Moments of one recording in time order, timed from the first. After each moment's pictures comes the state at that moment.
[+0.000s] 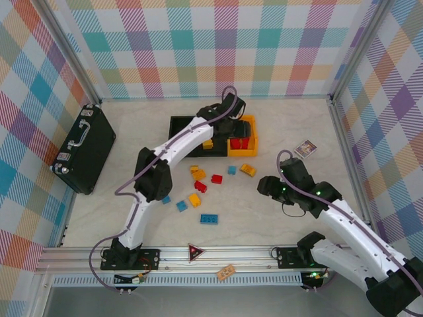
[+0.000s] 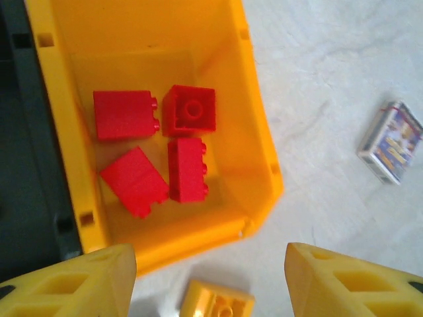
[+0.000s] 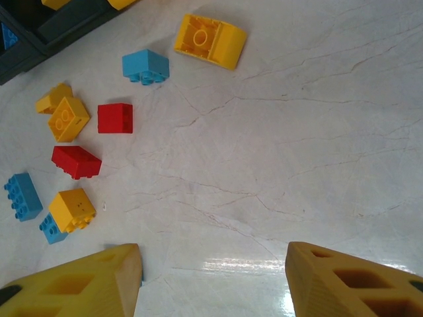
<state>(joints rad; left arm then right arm) -0.71 2.25 2.19 -0.85 0.05 -0.60 0.55 0.85 0.73 -0.81 -0.07 0.81</state>
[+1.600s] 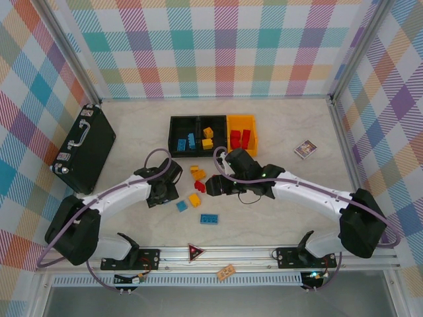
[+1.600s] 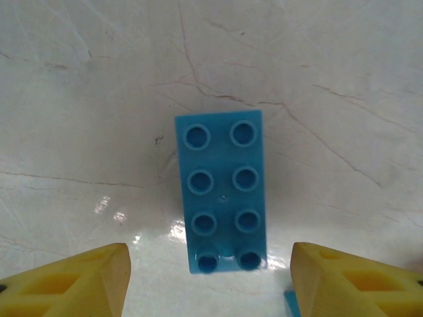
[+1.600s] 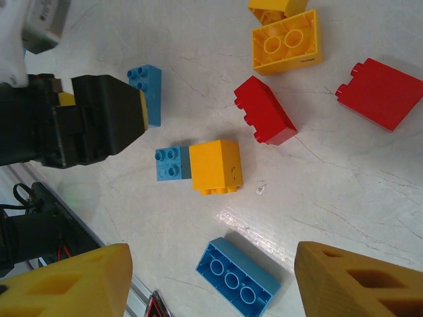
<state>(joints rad) -0.56 1.36 0.74 -0.76 -0.22 -0.94 0.88 1.38 0.95 -0.42 -0.25 0.63</state>
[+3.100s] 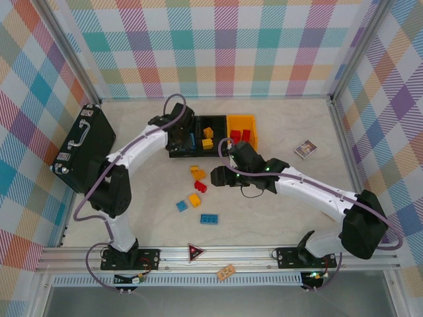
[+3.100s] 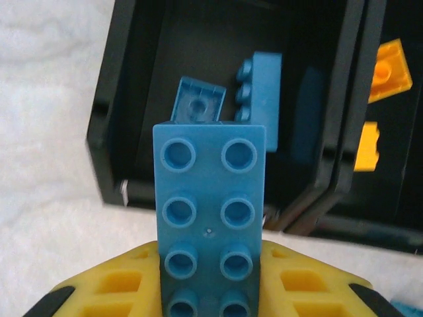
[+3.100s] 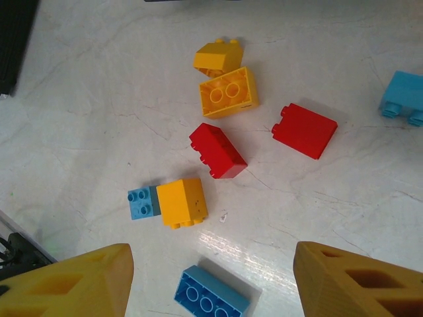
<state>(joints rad) -0.44 1.85 1.56 -0.84 -0.18 -0.63 0.83 1.36 1.02 -0.50 -0.13 0.66</state>
